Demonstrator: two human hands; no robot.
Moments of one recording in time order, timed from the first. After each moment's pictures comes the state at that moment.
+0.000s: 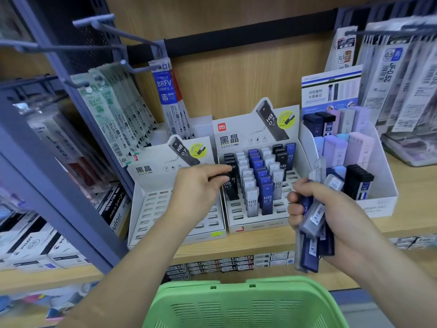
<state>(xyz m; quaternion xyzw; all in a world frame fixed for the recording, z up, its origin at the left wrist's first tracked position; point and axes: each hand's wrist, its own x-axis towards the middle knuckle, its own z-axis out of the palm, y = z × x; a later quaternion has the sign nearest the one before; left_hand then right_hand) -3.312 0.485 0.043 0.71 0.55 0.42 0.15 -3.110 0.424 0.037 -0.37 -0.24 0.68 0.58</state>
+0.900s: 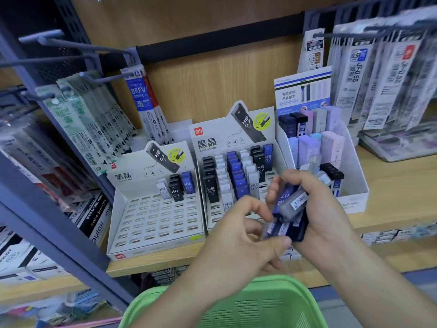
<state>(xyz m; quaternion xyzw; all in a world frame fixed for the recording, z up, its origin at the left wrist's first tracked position) -3.233 0.393 0.050 0.62 0.46 0.34 0.53 -3.099 0.427 0.046 -0.31 -0.16 0.70 0.62</state>
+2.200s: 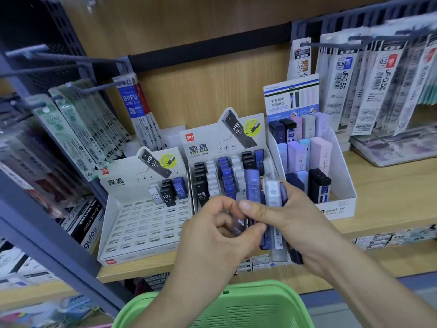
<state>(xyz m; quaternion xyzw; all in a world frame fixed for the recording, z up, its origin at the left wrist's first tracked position) -3.230 0.393 0.047 0.64 0.49 0.47 0.36 -3.086 0.414 0.048 -0.43 -0.47 0.58 0.51</state>
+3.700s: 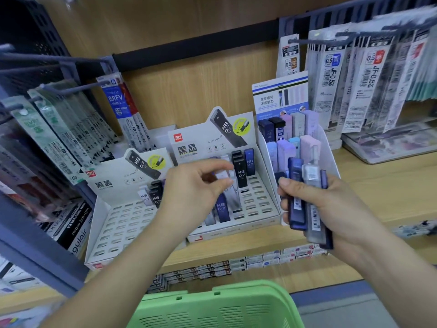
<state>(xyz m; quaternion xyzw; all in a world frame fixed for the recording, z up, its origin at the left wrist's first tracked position) -3.230 0.462 0.071 0.71 0.53 0.43 0.19 -3.034 0.420 0.049 -0.43 -0.35 0.59 0.59</state>
